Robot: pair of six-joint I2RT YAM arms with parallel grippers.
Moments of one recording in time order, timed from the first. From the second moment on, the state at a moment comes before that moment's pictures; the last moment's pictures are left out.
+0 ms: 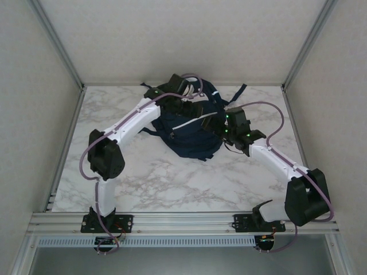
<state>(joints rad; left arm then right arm) -0.65 2.00 1.95 -0.85 0.07 -0.38 0.45 1.36 0.94 -0.31 -0.10 0.80</state>
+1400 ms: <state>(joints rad) -0.05 1.46 0.73 -0.69 -0.12 -0.67 0.45 1.49 0.91 -0.25 -0.12 0.75</state>
